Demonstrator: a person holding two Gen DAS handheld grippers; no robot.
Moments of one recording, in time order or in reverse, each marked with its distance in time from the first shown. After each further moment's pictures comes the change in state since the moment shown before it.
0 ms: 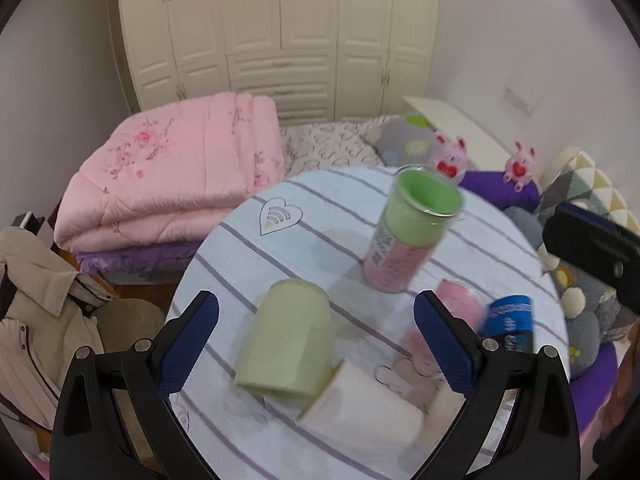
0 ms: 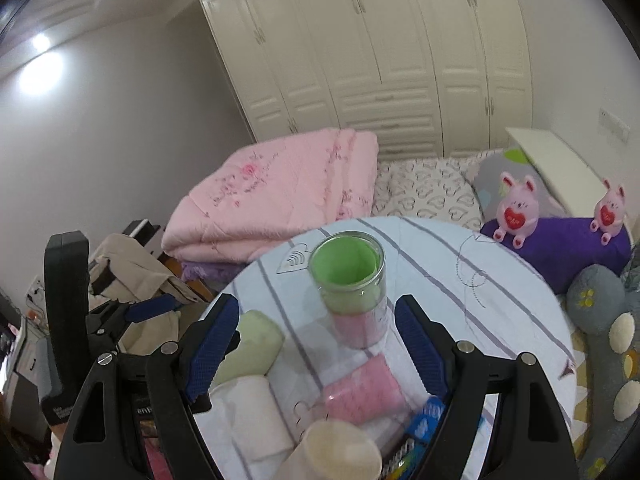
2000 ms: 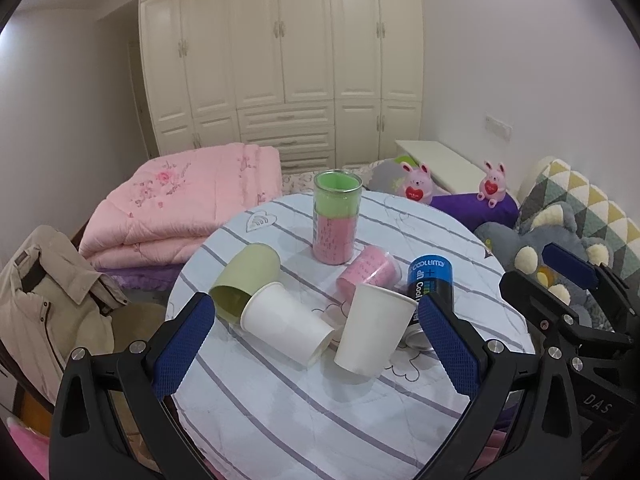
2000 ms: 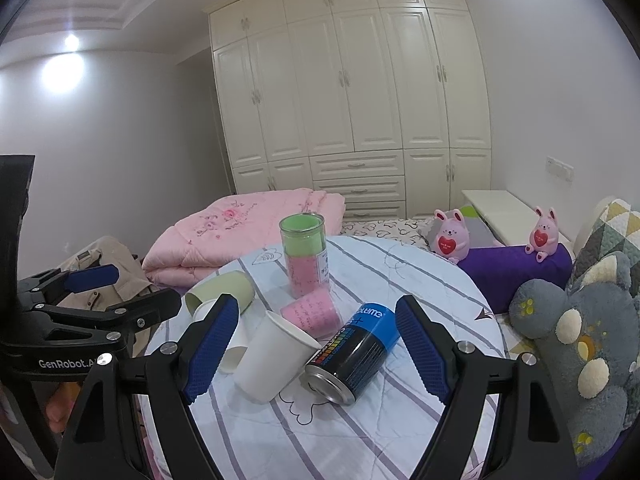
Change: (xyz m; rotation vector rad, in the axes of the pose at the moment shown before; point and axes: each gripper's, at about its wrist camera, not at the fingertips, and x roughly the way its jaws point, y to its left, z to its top) left arm -0.110 -0.084 -0.093 0.017 -0.207 0.067; right arm -0.119 -0.012 -0.122 -0.089 -0.269 -0.128
